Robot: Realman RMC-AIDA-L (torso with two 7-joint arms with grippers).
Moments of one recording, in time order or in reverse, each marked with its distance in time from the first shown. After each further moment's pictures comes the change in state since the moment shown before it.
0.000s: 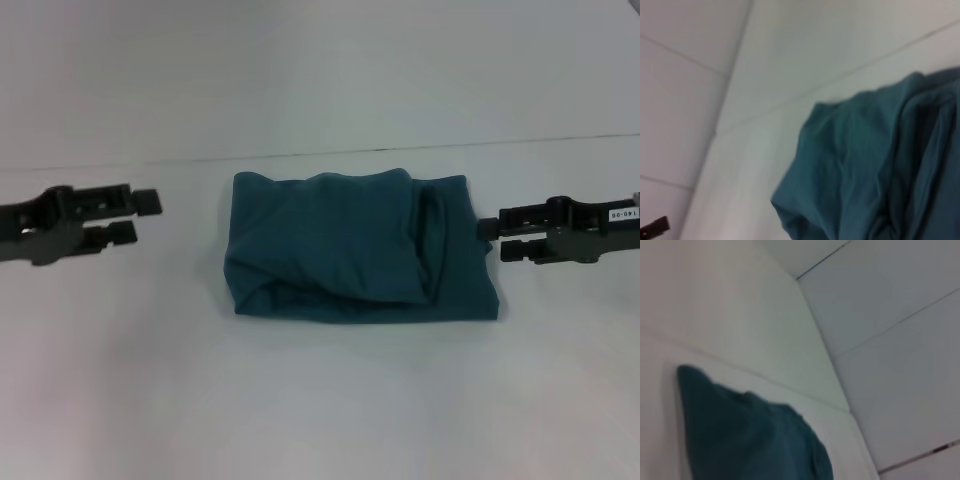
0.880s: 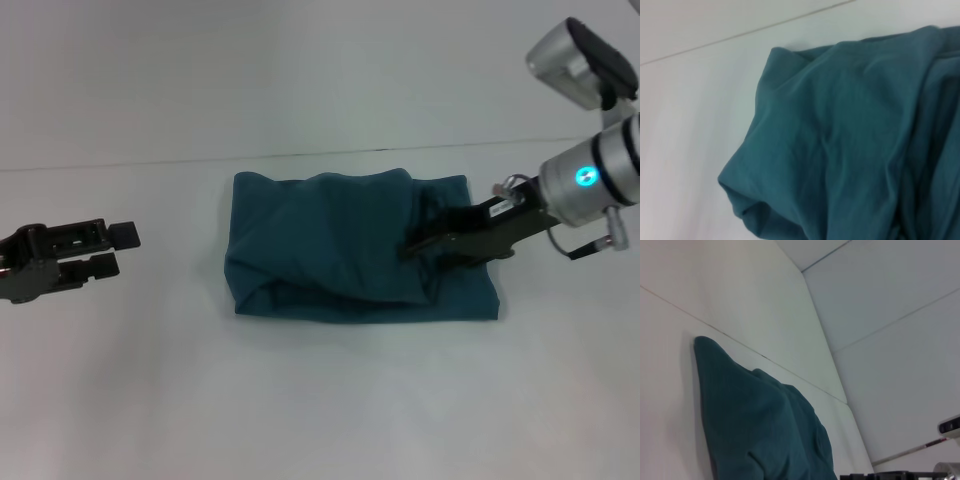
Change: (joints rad) left arm 0.068 -0.010 -0.067 -0.004 0.005 0.076 0.043; right arm 0.257 0.091 -0.148 0.009 -0.324 0.161 0.287
